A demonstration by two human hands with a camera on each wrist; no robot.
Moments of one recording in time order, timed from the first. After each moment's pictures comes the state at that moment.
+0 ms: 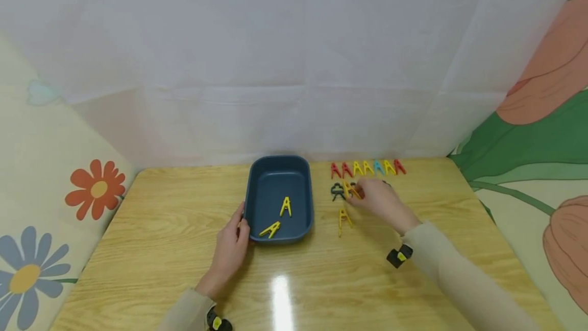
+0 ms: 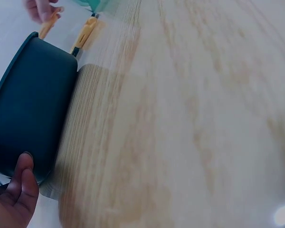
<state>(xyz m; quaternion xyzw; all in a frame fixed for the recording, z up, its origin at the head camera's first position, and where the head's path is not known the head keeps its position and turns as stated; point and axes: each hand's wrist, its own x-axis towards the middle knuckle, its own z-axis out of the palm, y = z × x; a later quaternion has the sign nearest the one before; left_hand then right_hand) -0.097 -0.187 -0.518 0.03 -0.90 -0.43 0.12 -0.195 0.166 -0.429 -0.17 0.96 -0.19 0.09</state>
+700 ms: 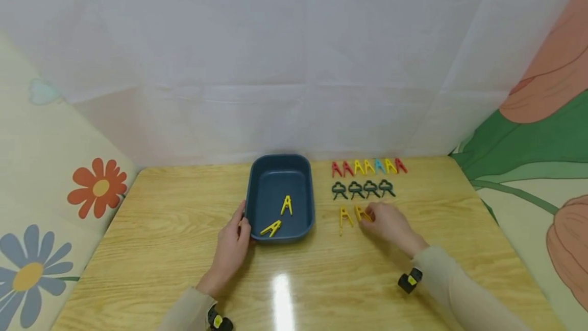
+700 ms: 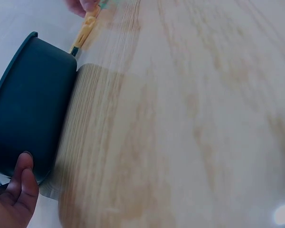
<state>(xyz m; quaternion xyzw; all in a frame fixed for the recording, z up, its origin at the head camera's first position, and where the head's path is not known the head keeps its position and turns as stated) -0.096 -0.186 -0.516 0.03 -0.90 -0.43 0.12 -0.163 0.189 -0.480 -0.13 0.96 -0.22 0.09</state>
